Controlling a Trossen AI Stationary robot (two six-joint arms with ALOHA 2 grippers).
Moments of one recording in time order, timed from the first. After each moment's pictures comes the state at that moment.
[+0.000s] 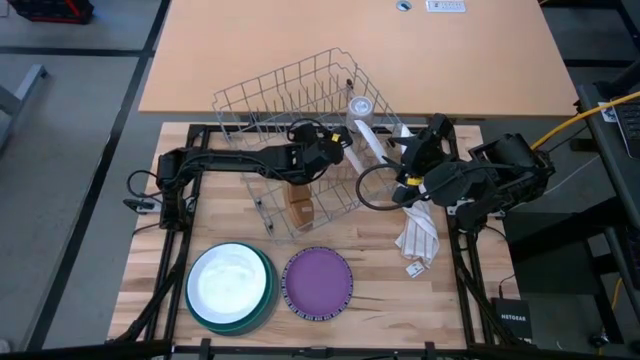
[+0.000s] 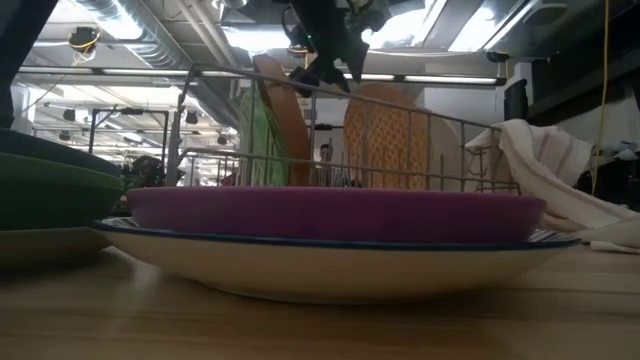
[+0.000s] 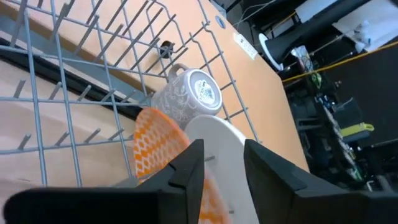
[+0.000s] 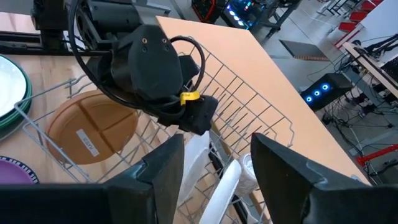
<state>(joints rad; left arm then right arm) 0.13 1.90 1.67 -0.34 -0.92 -1.40 0.38 1.61 2.34 -1.57 0.90 0.26</state>
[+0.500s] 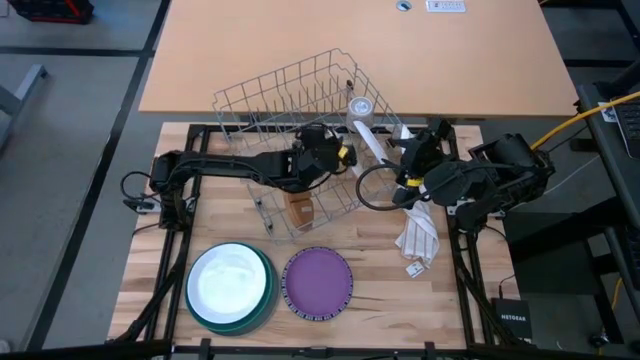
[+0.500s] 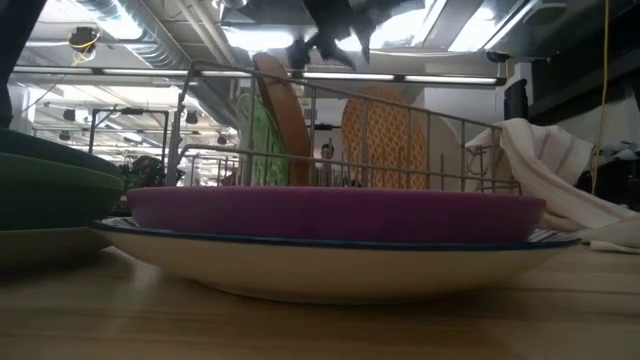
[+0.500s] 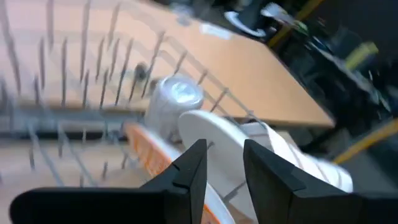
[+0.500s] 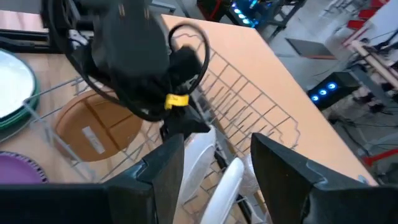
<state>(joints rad) 0.05 1.86 1.67 -0.29 -0.92 -0.88 0.38 1.60 2.34 -1.57 0.87 0.26</state>
